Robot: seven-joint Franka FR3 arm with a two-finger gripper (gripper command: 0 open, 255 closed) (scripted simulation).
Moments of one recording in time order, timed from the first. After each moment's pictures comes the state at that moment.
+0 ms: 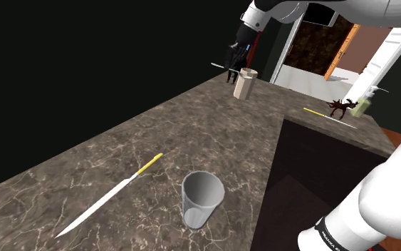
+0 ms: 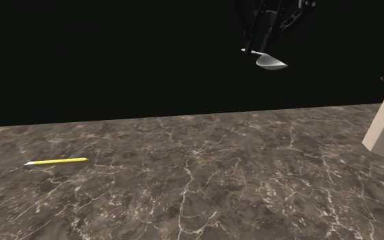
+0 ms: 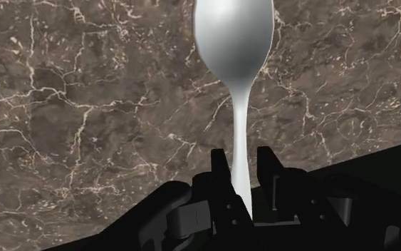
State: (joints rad) arm 0.00 0.04 -0.08 -1.66 0.19 1.88 -0.32
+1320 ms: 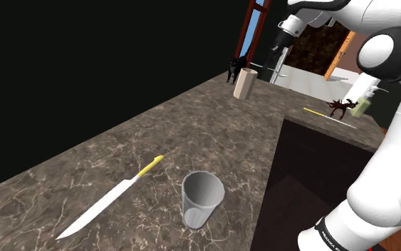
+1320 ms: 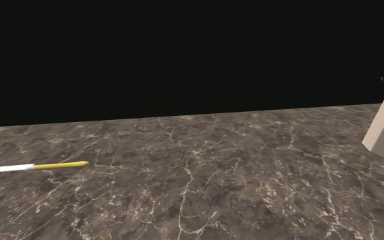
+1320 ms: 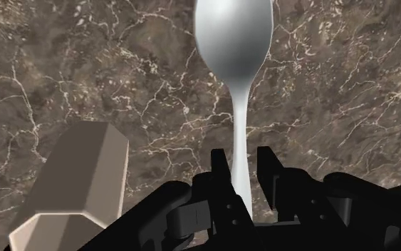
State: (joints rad) arm -0.29 0.29 -0.28 -1.32 0.32 1.67 -0.77
